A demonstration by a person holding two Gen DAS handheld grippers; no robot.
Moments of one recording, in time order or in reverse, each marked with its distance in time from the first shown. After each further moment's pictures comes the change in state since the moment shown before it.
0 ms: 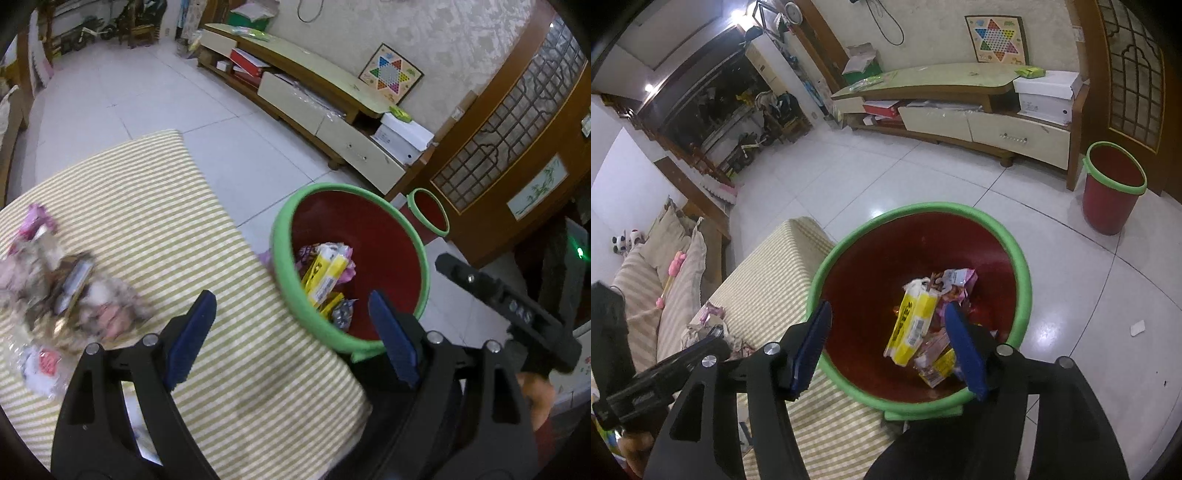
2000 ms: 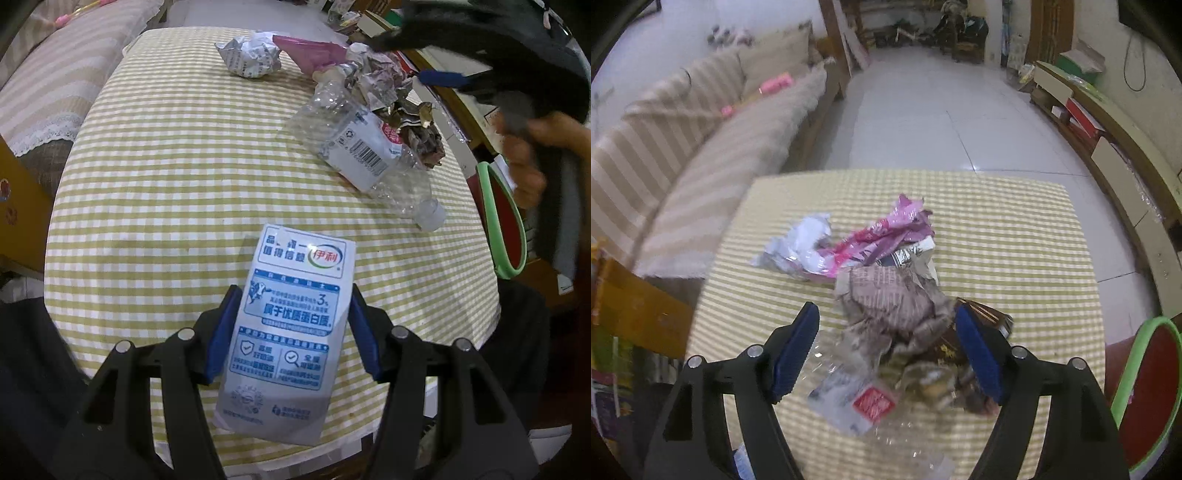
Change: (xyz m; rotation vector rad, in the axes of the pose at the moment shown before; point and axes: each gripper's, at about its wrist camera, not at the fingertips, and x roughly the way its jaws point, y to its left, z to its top) left arm -0.103 0.187 -0.200 -0.436 0.056 0.222; right arm 0.176 0.372 -0.102 -0.705 0.314 0.096
